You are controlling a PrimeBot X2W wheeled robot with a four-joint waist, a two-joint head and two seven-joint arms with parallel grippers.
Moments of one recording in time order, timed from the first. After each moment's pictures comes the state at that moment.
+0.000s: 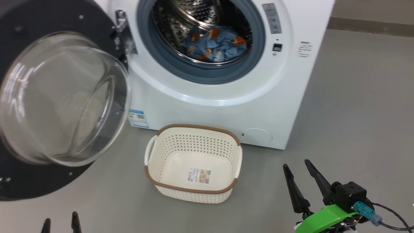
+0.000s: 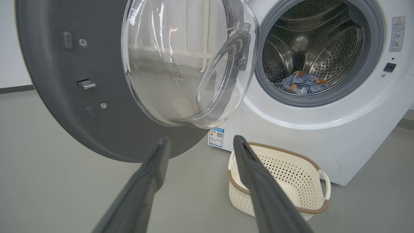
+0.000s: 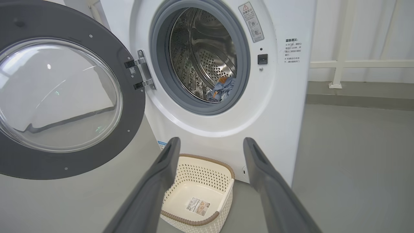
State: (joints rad) left arm 0.18 0.04 0.13 0.12 -0.22 -0.05 -0.25; right arm -0.08 -0.05 0.08 0.26 0.22 0.13 -0.26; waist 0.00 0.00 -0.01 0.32
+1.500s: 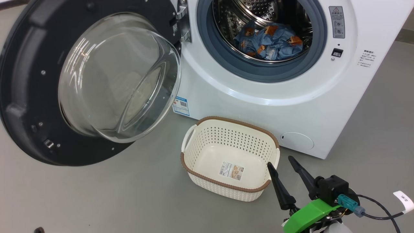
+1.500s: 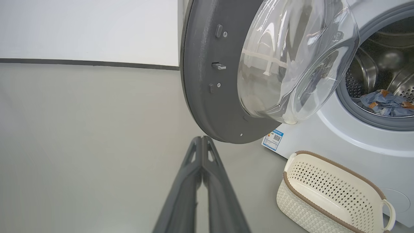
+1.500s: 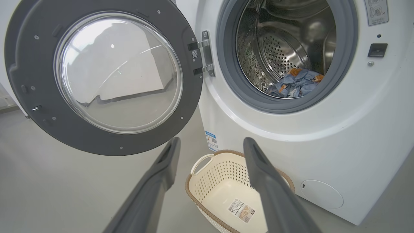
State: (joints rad) left arm 0.22 0.04 0.19 0.11 -0.30 0.00 -0.25; right arm -0.14 -0.05 0.16 0.32 0.22 0.13 -0.26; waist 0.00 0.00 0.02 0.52
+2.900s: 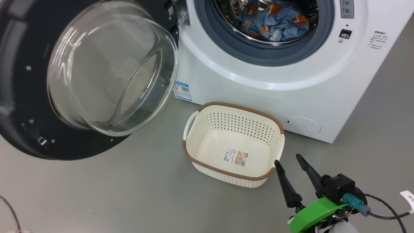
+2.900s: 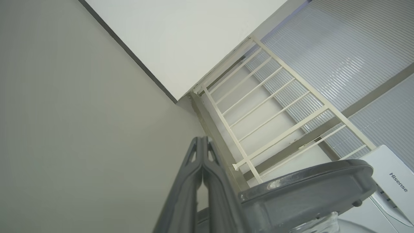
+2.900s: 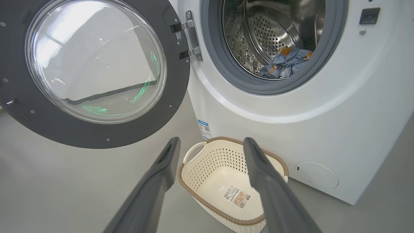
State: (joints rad) left arm -0.51 0.32 0.46 0.66 -1.03 -0.13 -0.01; right arm -0.14 -0.05 0.12 0.32 0.19 0.13 -0.26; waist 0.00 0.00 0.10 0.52
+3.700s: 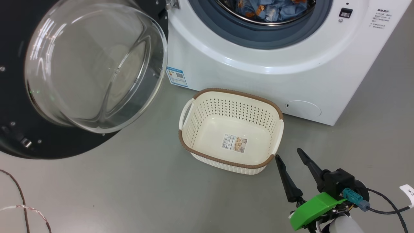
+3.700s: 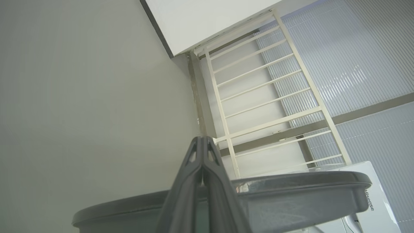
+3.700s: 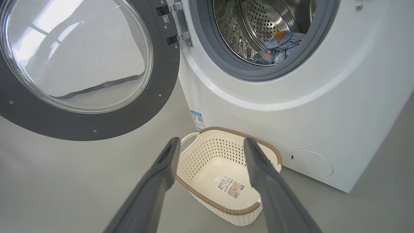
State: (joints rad) left arm -0.72 0.36 0.42 0.91 -1.31 -0.13 0.15; right arm -0.17 -0.06 0.11 0.32 0.15 0.13 -0.26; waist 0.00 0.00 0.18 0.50
